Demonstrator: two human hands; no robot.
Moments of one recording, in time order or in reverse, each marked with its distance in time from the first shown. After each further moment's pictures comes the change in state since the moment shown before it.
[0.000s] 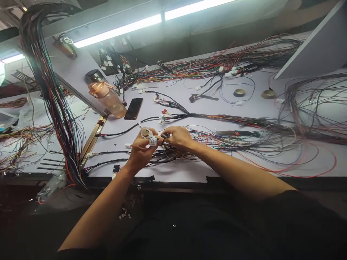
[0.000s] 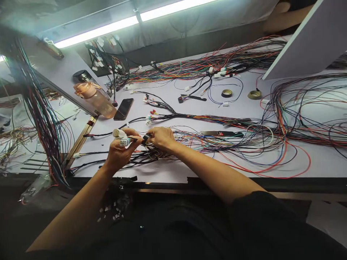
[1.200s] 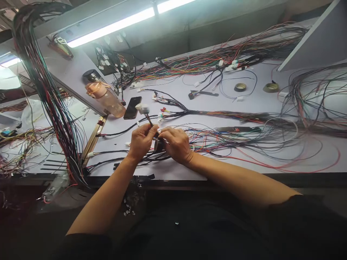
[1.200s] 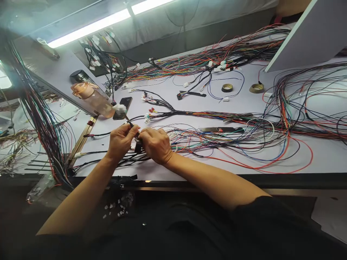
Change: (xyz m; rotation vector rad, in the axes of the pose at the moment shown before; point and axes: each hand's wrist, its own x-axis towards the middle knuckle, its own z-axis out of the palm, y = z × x) left_hand 0.023 -0.006 0.007 -0.090 0.065 -0.310; right_hand -0.040 -0.015 0.021 0.046 0.534 -0.335
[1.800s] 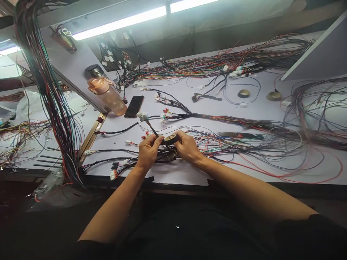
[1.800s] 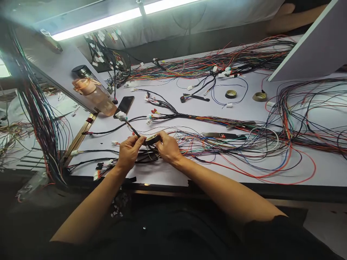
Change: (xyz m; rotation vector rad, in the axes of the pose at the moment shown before) left_hand -0.030 -0.032 0.024 -0.218 0.070 -0.157; right_hand -0.008 0.027 -0.009 0.403 -0.189 0.475
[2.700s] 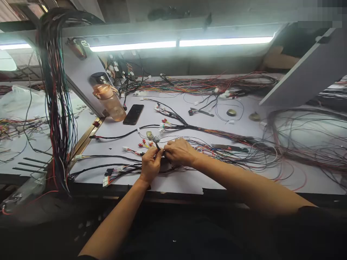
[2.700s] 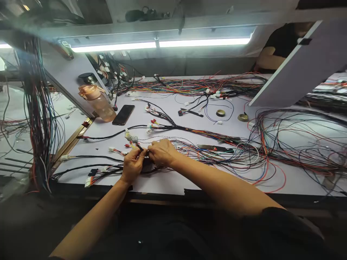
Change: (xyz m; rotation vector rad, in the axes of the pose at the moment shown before) left_hand -0.016 -0.019 0.005 0.219 0.065 0.298; right_hand 0.025 -0.041 -0.008 -1.070 -0.457 -0.422
